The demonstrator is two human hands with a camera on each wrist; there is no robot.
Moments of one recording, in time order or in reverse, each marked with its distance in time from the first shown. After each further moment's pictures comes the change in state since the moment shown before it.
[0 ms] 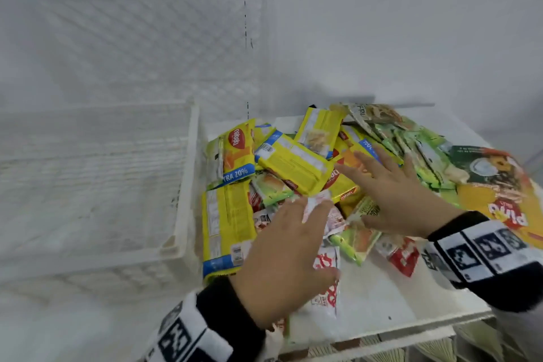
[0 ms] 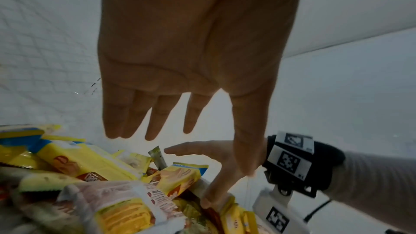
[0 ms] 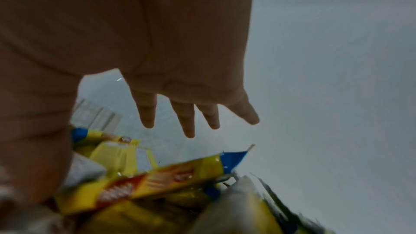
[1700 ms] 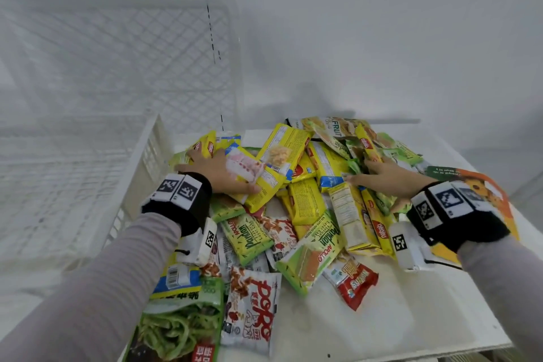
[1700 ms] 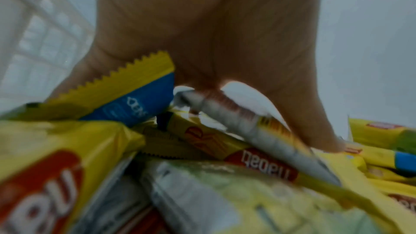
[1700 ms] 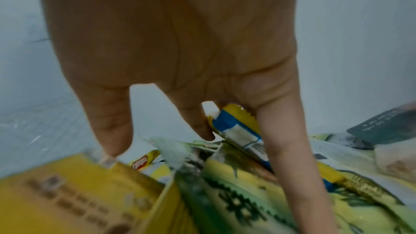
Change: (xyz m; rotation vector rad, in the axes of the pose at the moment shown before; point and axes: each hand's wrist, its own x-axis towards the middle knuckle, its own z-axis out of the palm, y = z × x) left_hand 0.159 -0.083 -0.034 0.157 -0.060 -0.711; right_hand 0.059 0.123 0.008 0.568 -0.274 0.360
